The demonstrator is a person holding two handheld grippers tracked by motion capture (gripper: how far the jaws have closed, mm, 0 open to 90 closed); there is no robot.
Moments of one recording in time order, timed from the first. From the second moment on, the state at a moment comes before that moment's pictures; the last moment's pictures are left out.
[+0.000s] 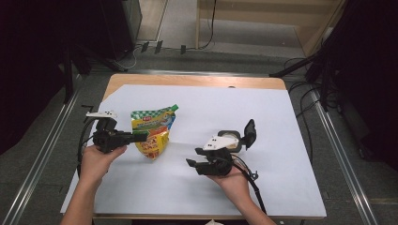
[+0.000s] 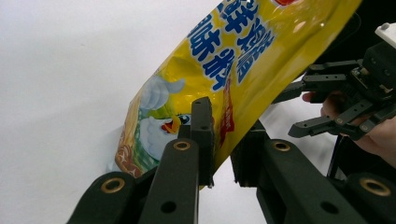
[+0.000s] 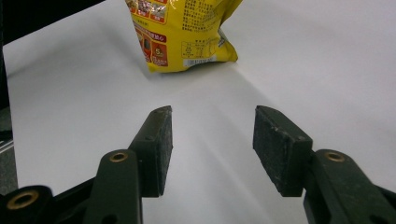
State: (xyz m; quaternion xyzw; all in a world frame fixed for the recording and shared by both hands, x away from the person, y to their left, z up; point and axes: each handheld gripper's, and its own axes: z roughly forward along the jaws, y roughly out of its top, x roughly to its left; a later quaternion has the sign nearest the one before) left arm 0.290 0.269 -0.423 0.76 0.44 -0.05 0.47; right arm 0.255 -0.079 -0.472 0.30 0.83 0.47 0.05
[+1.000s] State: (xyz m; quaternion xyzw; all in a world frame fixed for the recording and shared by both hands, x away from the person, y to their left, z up) left arm 0.276 0.279 -0.426 0.77 0.46 -0.04 0.45; right arm 0.258 -0.080 -0.470 0.30 0.83 0.47 0.05
